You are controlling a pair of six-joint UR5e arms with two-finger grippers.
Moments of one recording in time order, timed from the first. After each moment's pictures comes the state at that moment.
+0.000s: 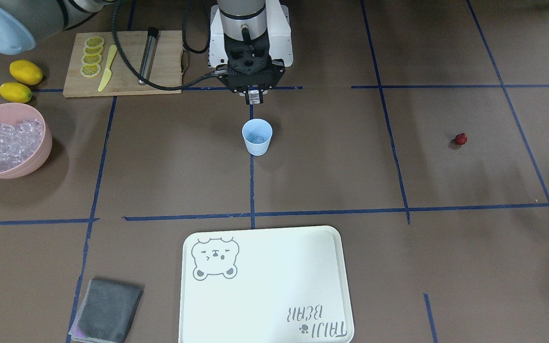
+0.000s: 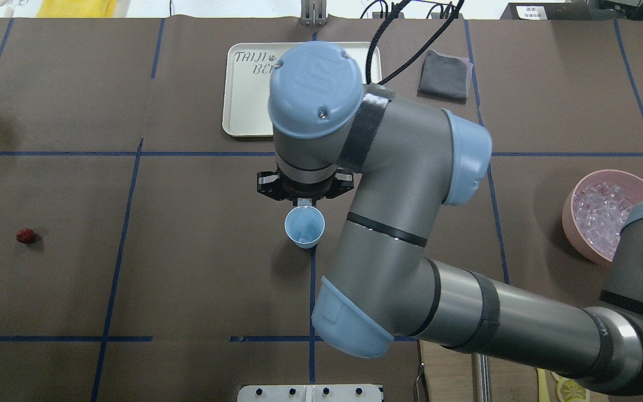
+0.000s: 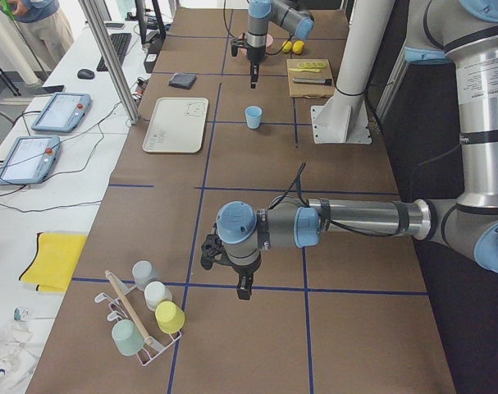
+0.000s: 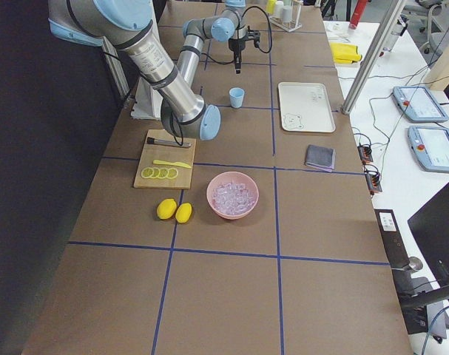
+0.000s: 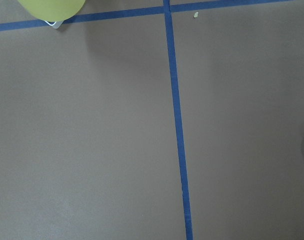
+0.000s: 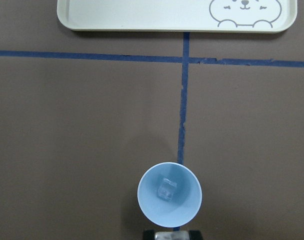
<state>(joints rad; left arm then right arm) -1.57 -1.38 -1.78 -1.47 -2.38 0.17 0.49 -0.62 1.75 -1.92 1.84 1.19</state>
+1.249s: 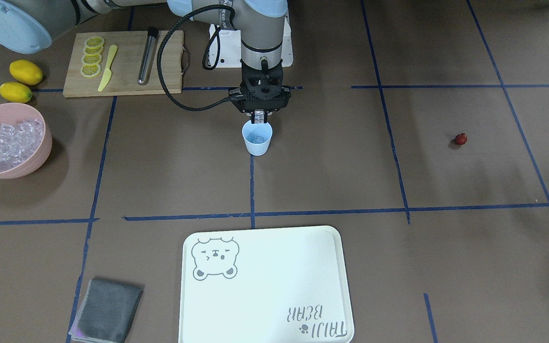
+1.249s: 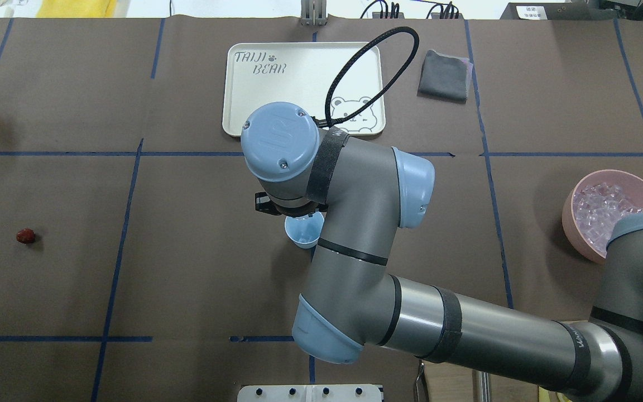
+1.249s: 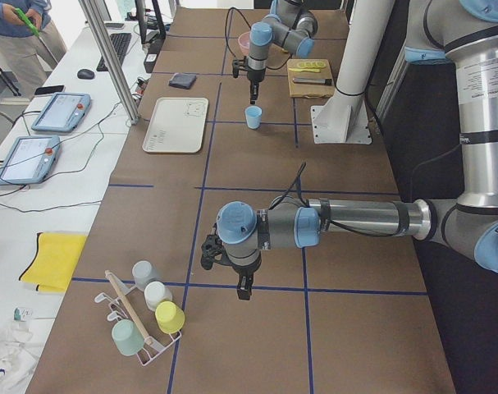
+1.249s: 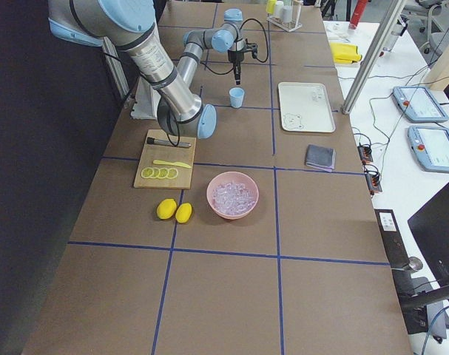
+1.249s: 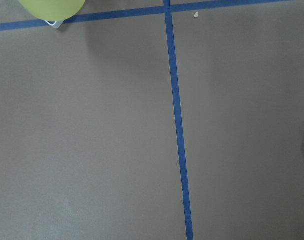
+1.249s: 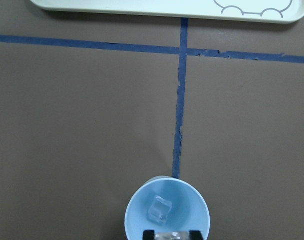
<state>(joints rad) -1.57 -1.38 -1.78 -1.47 -2.38 0.17 0.45 -0.65 1.66 -1.85 1.76 1.19</state>
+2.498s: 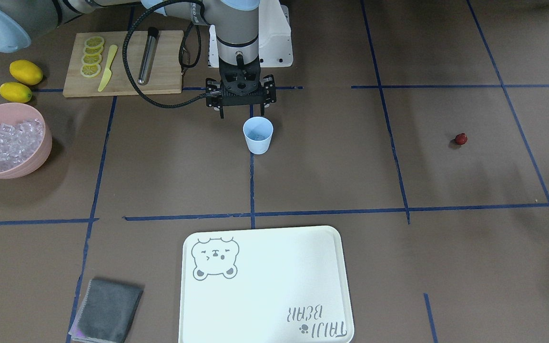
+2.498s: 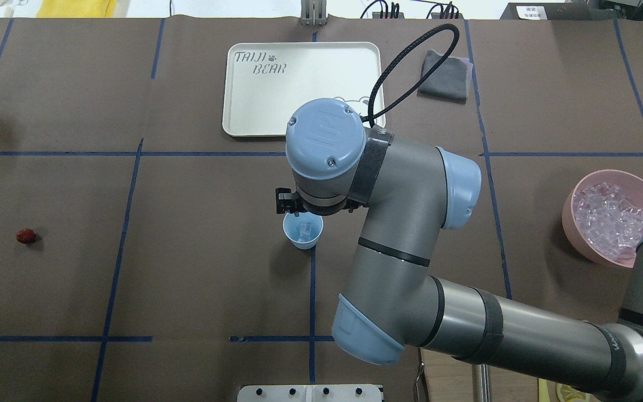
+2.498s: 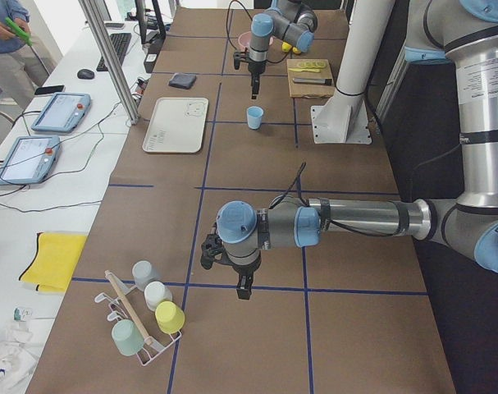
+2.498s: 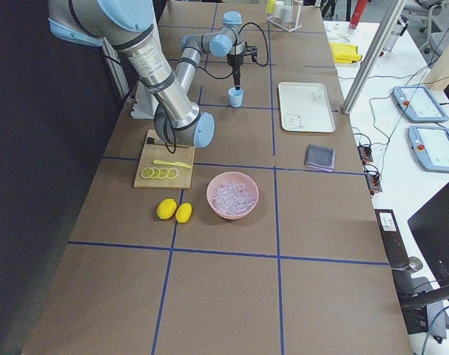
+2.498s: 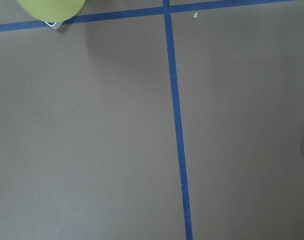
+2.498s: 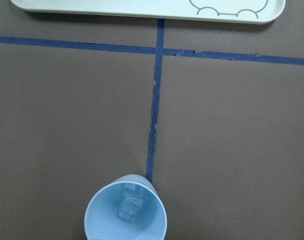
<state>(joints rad) -1.57 -1.38 -1.78 -1.47 -2.38 0.17 0.48 -0.73 1.76 -1.85 1.78 1.17</state>
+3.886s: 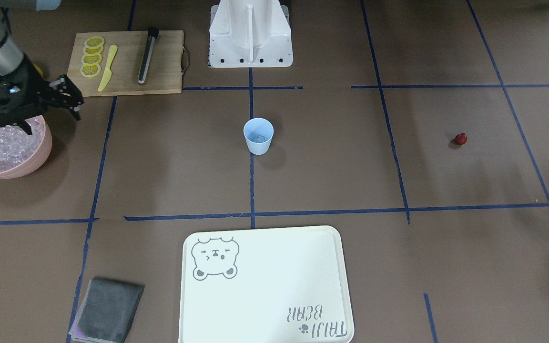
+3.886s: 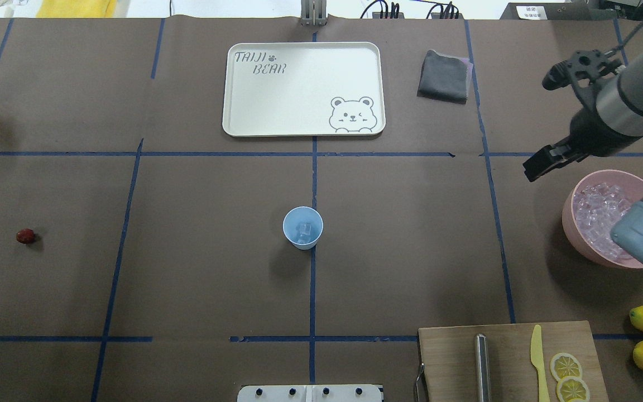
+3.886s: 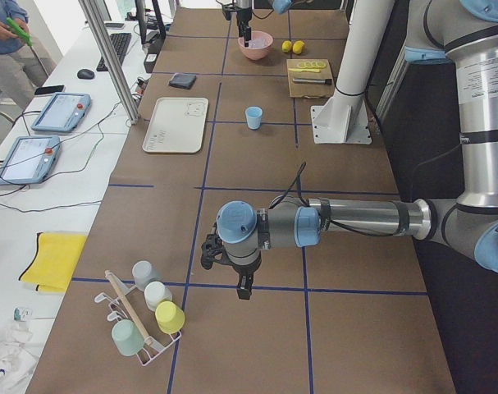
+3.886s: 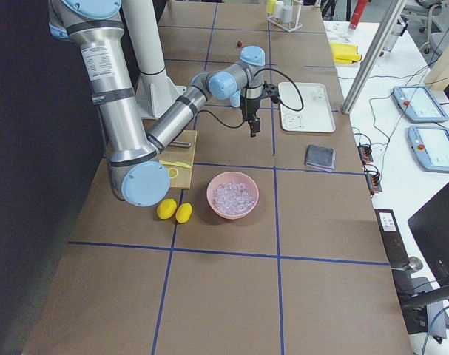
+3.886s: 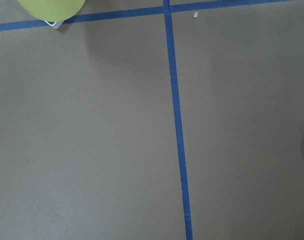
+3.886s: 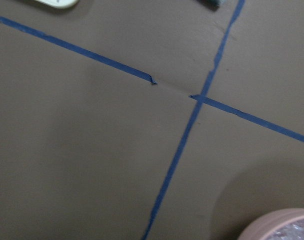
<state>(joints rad) -1.57 -1.38 -1.78 -1.47 -2.38 0.17 0.99 -1.43 2.11 -1.73 2.15 0.37</state>
